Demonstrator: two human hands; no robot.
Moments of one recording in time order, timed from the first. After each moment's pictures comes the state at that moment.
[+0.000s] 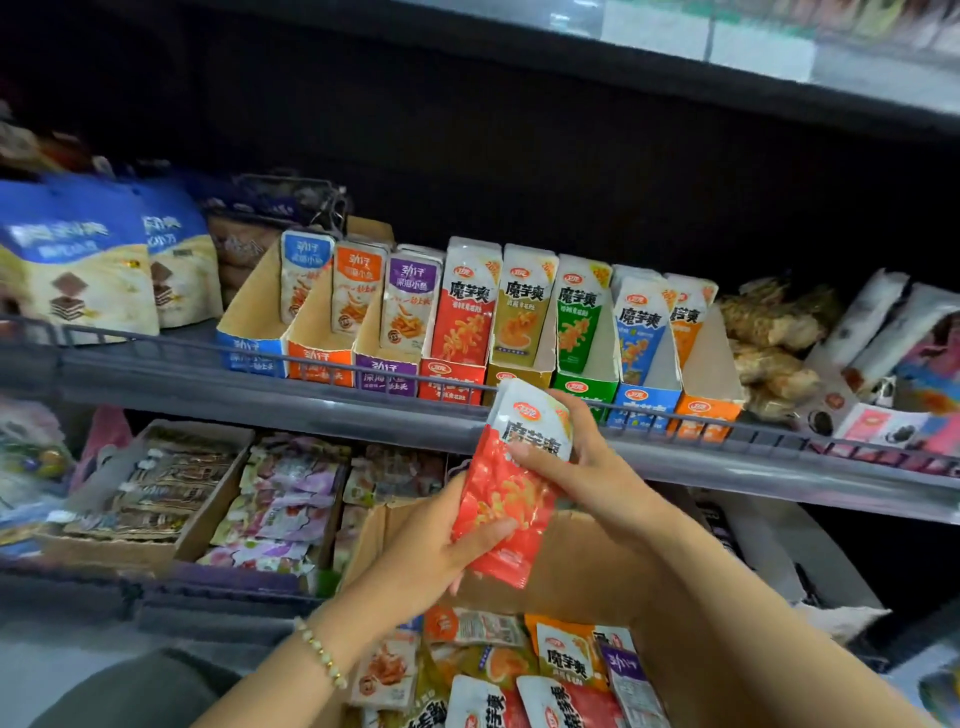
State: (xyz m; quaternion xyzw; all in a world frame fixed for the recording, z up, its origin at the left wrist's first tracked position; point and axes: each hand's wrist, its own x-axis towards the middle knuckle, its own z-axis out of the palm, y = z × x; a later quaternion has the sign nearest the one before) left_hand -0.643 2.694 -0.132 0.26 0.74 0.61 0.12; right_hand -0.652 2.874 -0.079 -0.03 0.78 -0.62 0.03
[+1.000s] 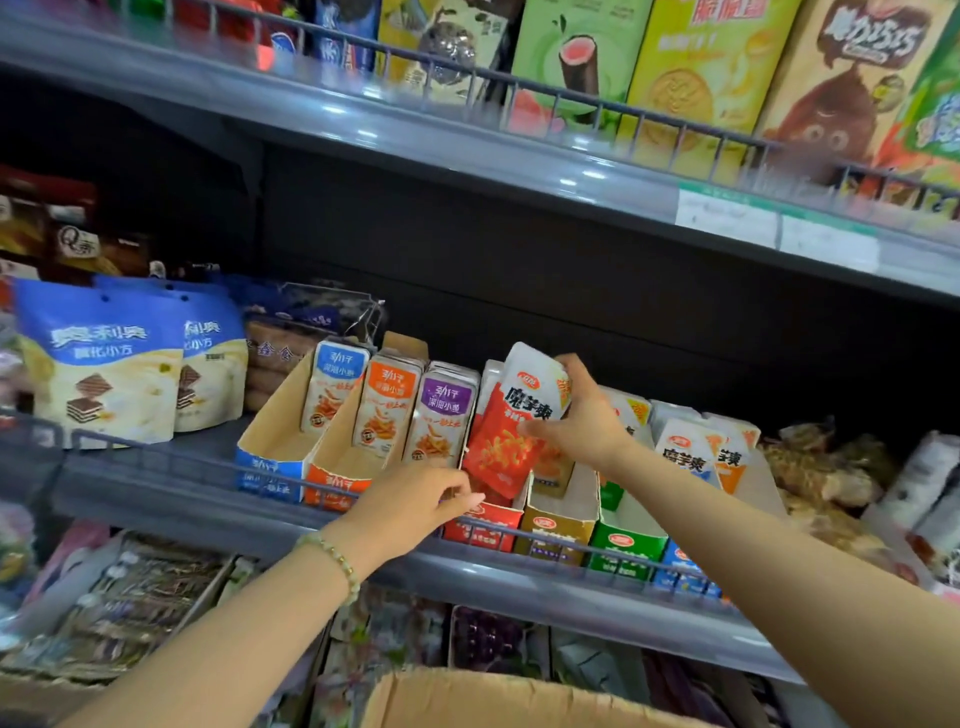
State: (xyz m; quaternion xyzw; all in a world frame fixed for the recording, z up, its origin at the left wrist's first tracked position) left_hand -0.806 2.651 -0.069 0.29 0.92 0.23 -0.09; right_hand -0.813 2.853 0.017 -0.08 0.90 -0.40 -0.15
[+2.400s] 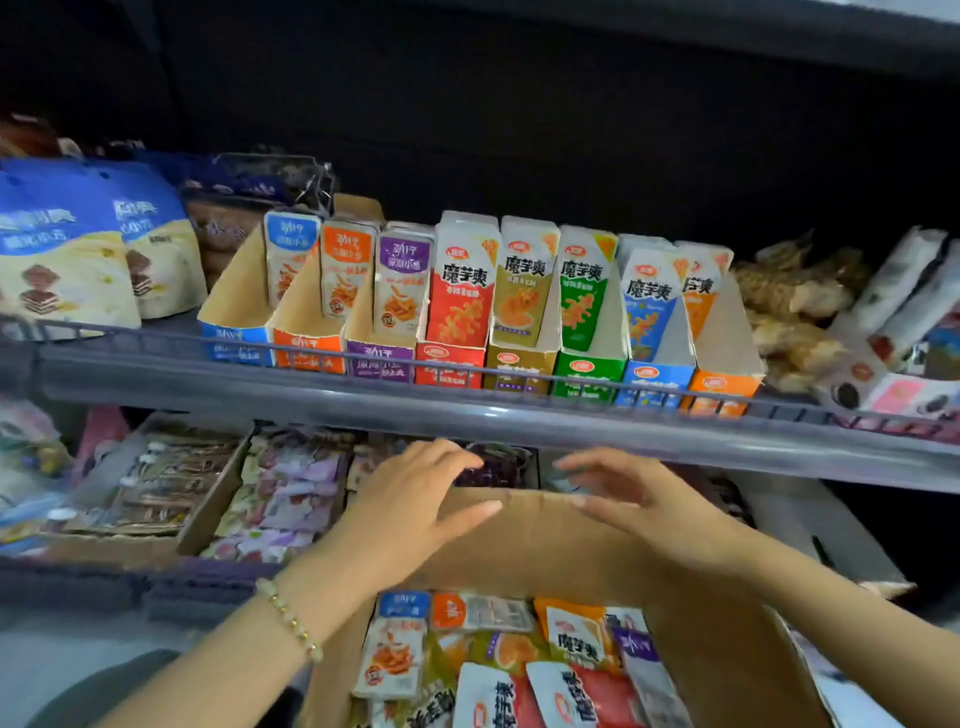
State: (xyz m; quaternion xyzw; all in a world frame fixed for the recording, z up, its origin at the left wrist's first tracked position) left_hand -0.678 2.676 -0.123 0.32 0.93 0.20 -0.04; right_hand -0.640 2.931 -0.106 -0.12 0.91 -0.40 0.05
